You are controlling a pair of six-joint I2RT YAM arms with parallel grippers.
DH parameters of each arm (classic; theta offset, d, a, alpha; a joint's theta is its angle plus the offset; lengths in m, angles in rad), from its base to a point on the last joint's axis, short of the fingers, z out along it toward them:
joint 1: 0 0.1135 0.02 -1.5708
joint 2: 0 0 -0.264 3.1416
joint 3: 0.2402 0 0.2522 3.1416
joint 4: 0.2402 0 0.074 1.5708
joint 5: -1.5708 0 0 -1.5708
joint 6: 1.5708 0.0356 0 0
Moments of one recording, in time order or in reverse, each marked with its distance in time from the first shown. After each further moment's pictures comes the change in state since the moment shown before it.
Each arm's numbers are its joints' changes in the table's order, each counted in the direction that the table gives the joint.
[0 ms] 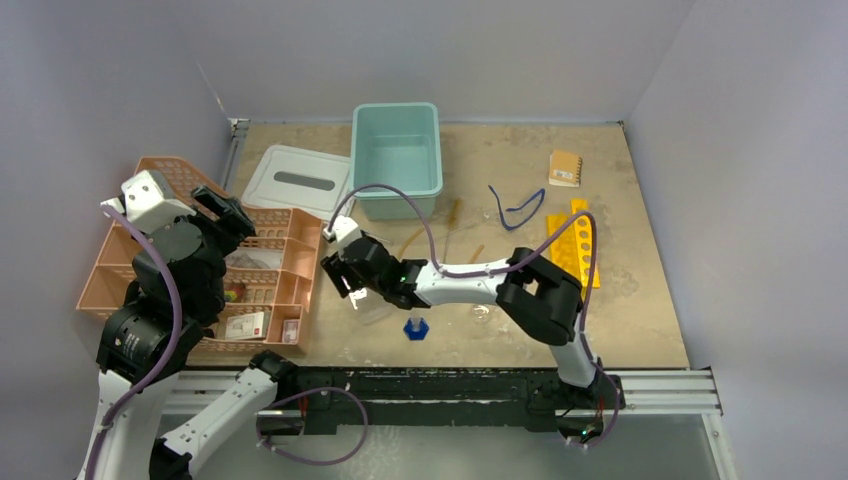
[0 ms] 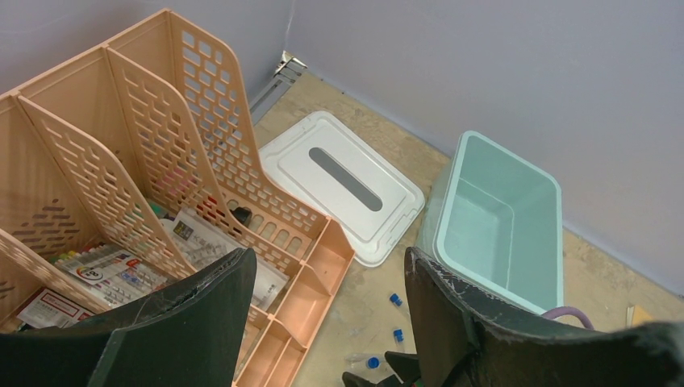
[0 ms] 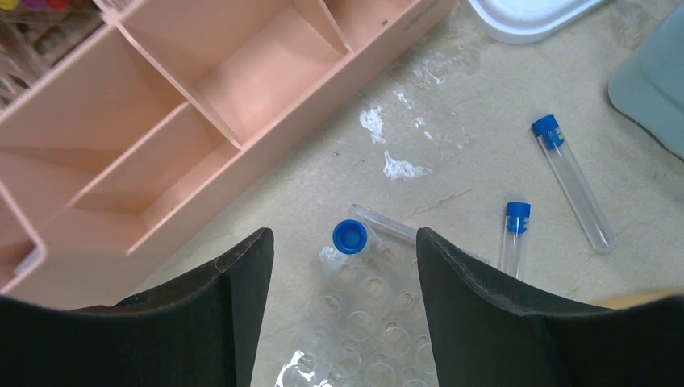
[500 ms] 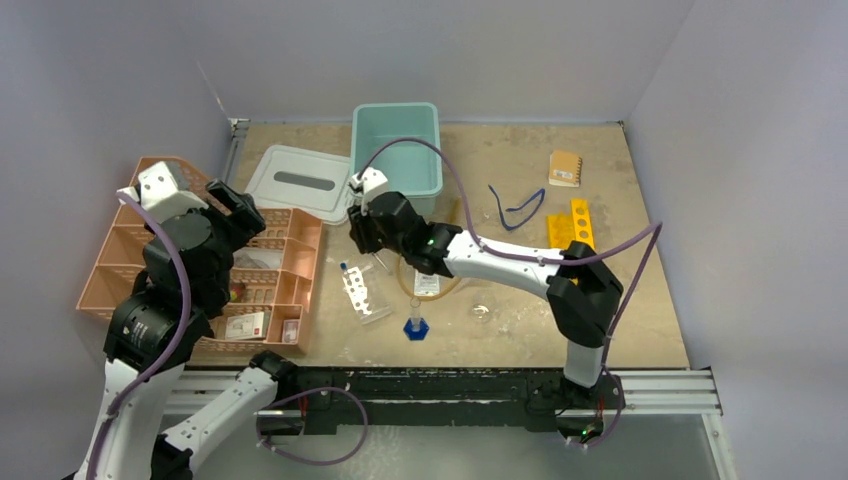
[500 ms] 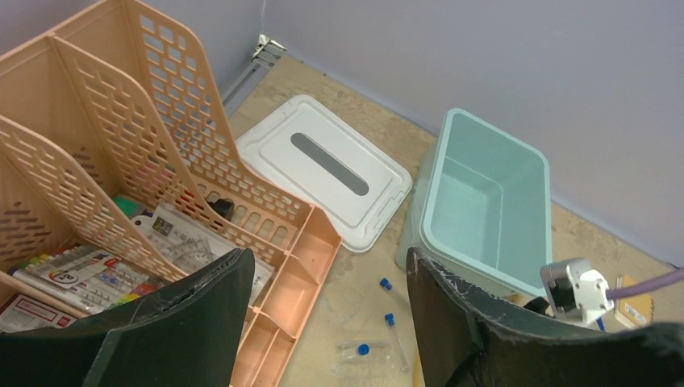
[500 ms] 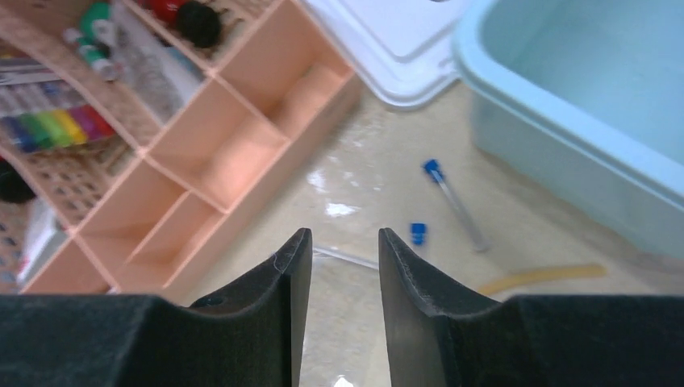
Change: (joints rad) left arm 0.000 0.027 0.000 -0.005 -0.055 0.001; right arm -0.113 -0.192 0.072 0.175 0.071 0.082
